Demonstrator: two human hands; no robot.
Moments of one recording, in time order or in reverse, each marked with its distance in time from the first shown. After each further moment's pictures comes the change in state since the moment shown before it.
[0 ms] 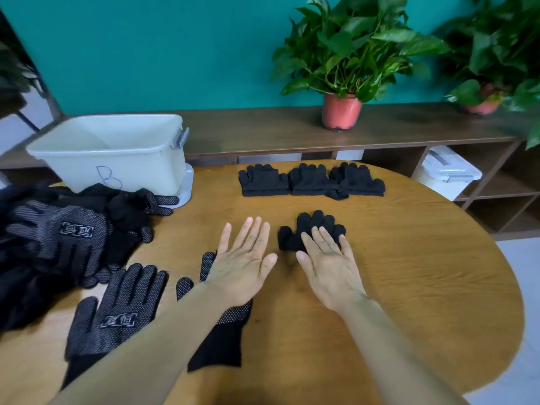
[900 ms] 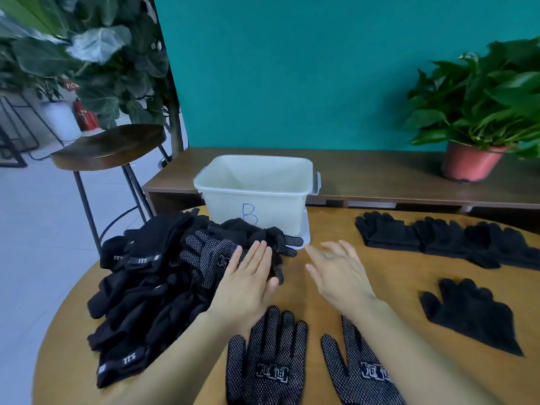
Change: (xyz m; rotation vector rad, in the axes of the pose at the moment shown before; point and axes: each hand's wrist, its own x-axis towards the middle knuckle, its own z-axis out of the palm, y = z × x) left_hand -0.087 -0.224 -0.033 0.095 0.294 -0.117; right_hand 0.106 -0.227 -0.009 -0.032 0.157 -0.396
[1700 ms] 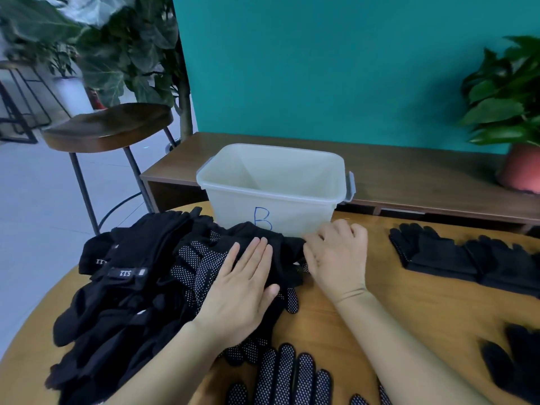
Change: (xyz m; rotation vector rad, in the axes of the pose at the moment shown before) left_hand 0.032 -0.054 0.035 0.097 0.114 -0.011; right_hand 0.112 0.000 0.065 -0.166 0.624 -0.071
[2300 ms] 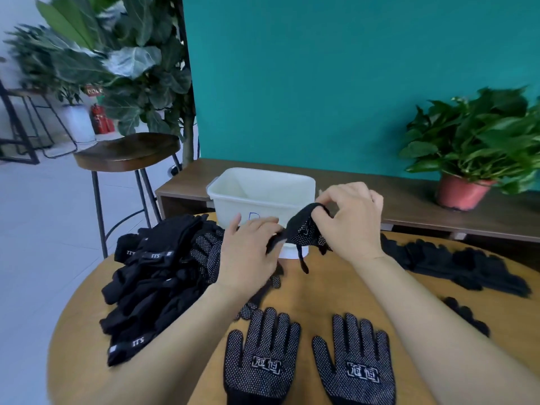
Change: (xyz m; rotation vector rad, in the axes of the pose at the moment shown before) left_hand 0.006 0.068 -0.130 -0.399 0.447 -0.185; right_hand 0.041 0.009 -0.191 0.388 -0.002 0.282
